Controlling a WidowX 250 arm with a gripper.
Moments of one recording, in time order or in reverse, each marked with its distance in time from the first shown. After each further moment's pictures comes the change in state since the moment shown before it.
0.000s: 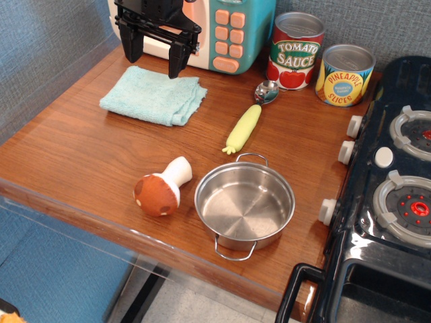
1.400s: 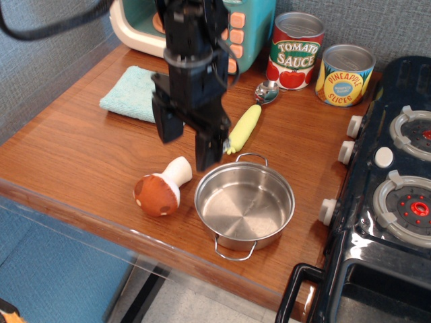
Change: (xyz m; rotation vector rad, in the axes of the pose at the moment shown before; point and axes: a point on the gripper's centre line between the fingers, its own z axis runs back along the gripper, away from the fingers) arm -0.103 -0.099 0.005 -0.163 -0.014 -0.434
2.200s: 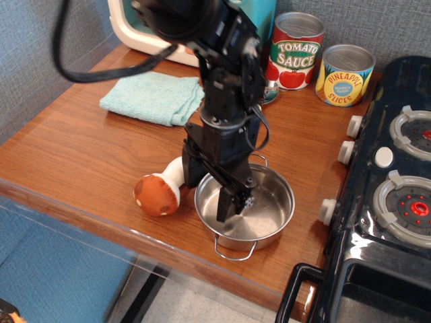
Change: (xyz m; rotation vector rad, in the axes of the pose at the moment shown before) arm 0.004 -0.032 -0.049 -0.001 0.081 -0.091
